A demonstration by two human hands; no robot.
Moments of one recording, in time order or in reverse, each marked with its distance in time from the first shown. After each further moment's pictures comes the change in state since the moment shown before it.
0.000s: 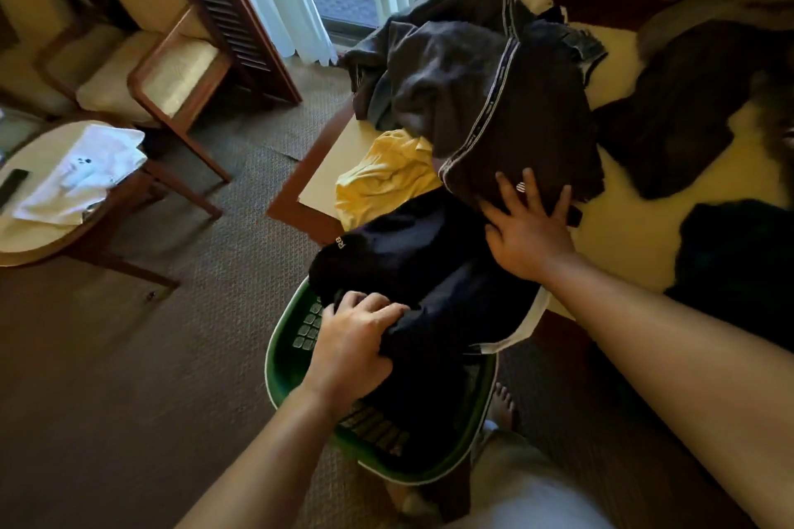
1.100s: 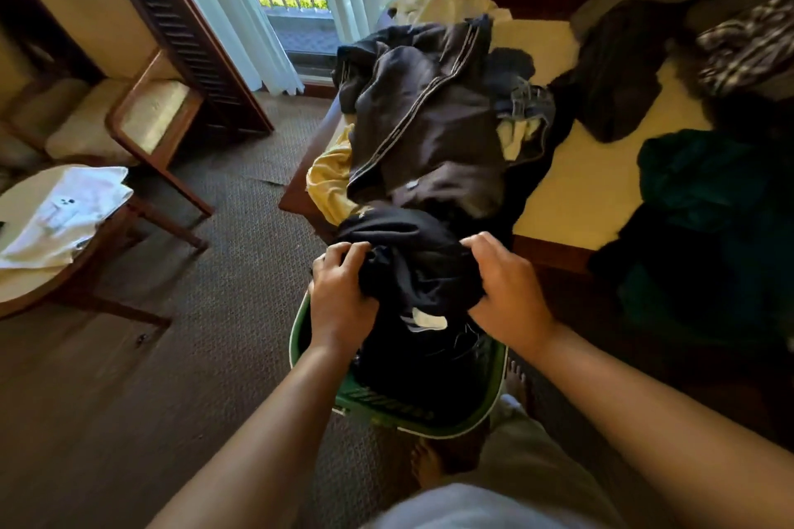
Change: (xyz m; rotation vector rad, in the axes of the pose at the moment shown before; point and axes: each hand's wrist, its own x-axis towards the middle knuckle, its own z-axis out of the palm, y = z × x) left_hand -0.045 -0.044 -0.016 -0.291 0.321 -0.114; right_hand -0.182 -0.145 0.009 0.631 0.618 -0.166
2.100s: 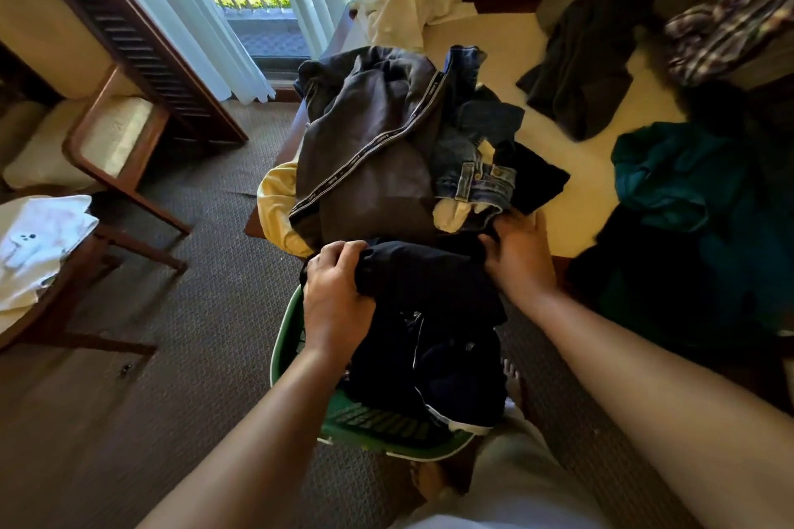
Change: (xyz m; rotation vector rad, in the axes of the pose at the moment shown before) left_hand 0.044 0.030 0.028 0.018 -0.028 0.054; right_hand 0.040 0.126 0.003 -0.374 -0.059 0.456
